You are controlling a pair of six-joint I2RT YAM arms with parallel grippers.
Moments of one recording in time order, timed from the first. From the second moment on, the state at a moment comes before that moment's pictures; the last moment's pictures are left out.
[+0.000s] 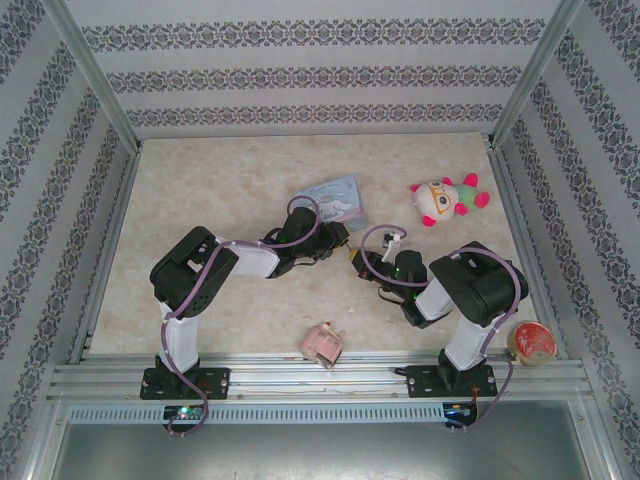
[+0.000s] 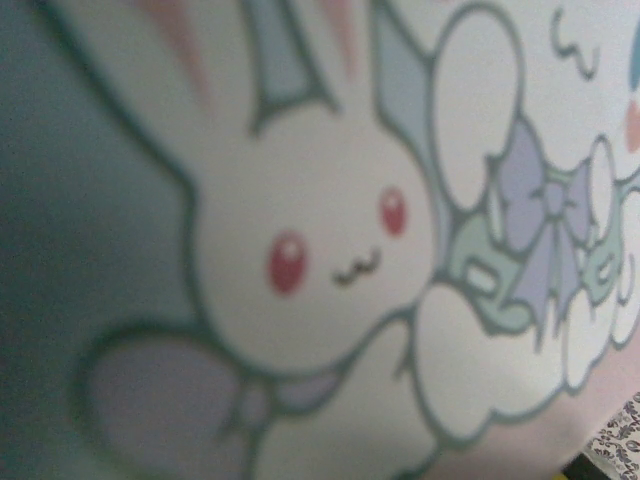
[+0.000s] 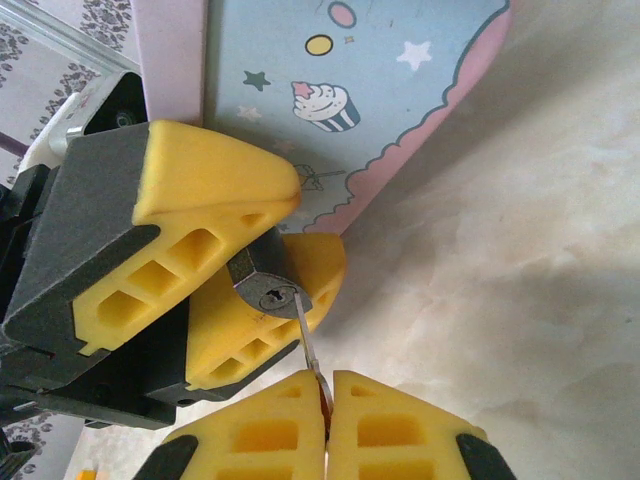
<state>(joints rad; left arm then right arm) -0.66 1.96 0.99 0.48 0.27 -1.32 0.45 1.77 0.24 1.24 -0.30 0.90</state>
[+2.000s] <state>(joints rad) -0.66 1.96 0.99 0.49 0.29 -1.33 0.48 1.75 0.23 1.23 -0.30 0.91</state>
